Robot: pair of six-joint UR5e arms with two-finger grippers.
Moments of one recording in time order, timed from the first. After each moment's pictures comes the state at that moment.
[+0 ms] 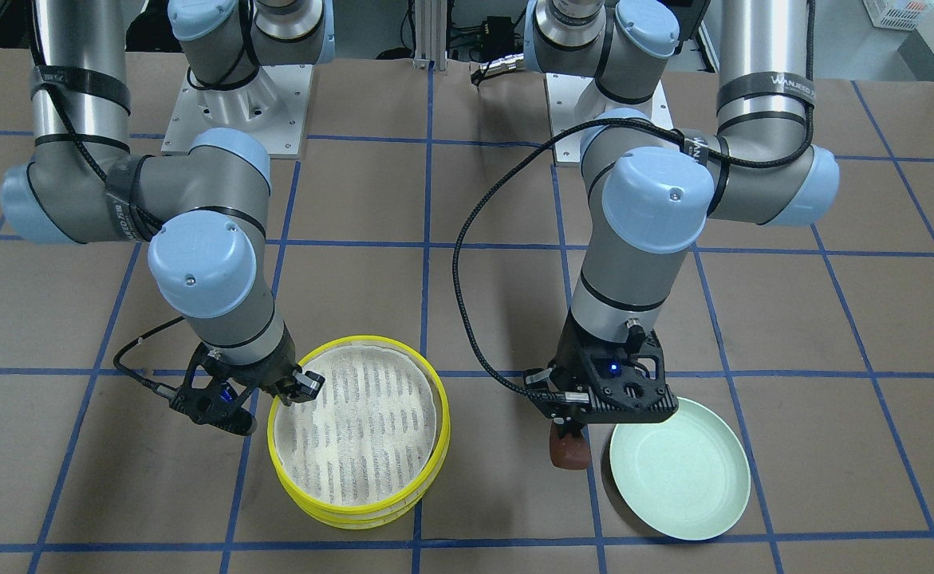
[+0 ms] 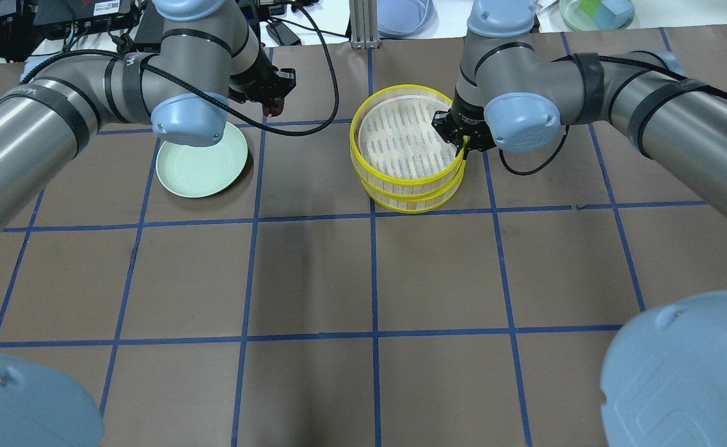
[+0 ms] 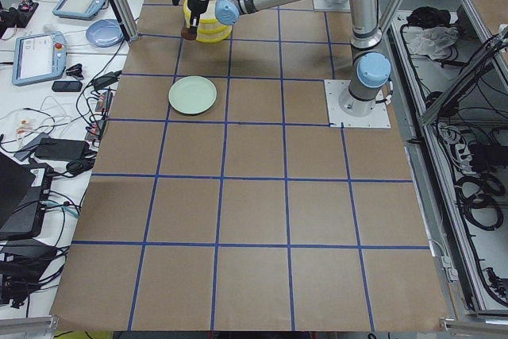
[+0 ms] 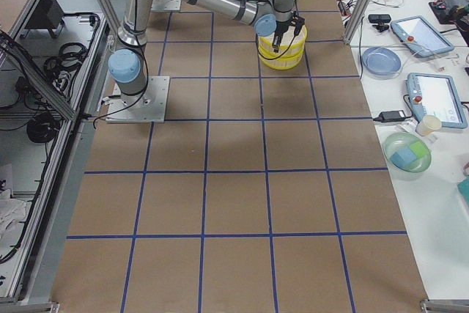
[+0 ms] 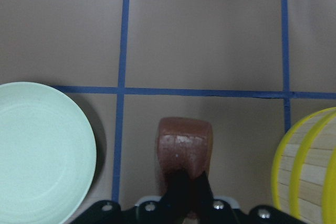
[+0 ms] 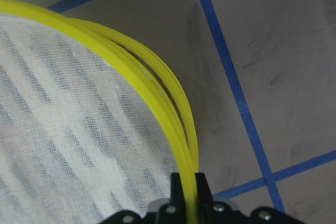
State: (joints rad) left arm -1.70 -1.96 -1.55 -0.88 1.55 -0.20; right arm 1.67 -1.13 1.59 -2.08 -1.58 0.46
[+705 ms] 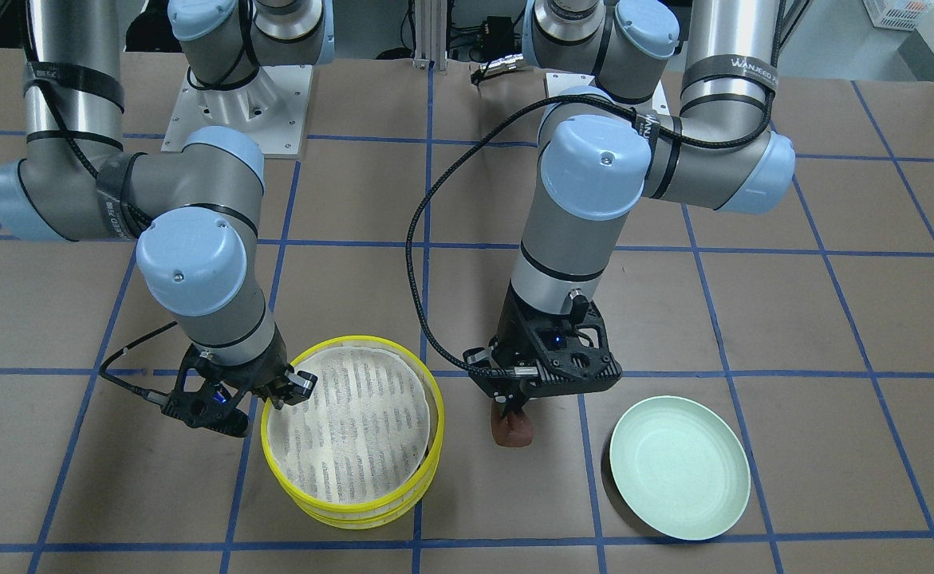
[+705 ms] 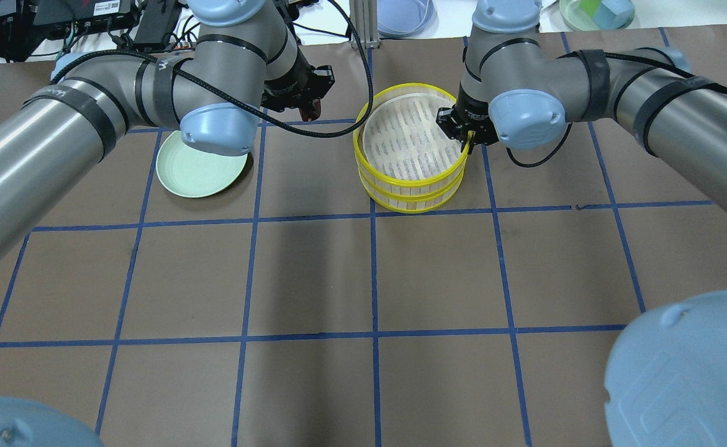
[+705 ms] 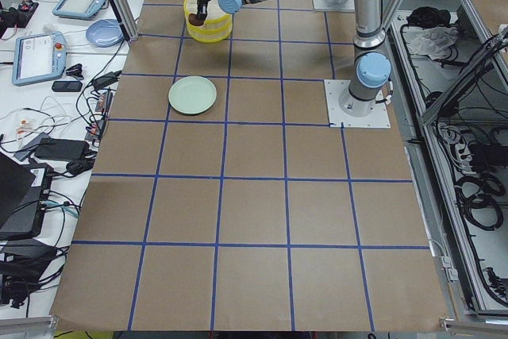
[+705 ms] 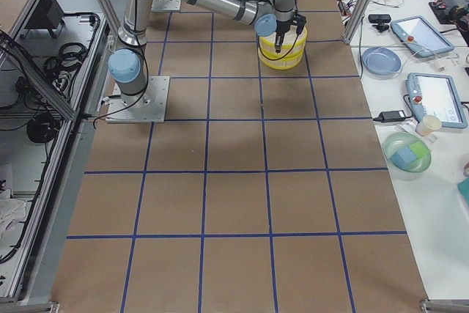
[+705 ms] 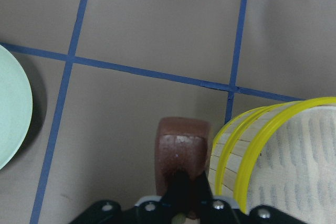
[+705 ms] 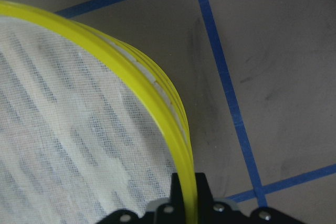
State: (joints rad) left arm -1.76 -1.95 -1.55 -0.88 1.52 -0.39; right arm 1.66 -1.14 1.59 -2.08 -1.59 0.38
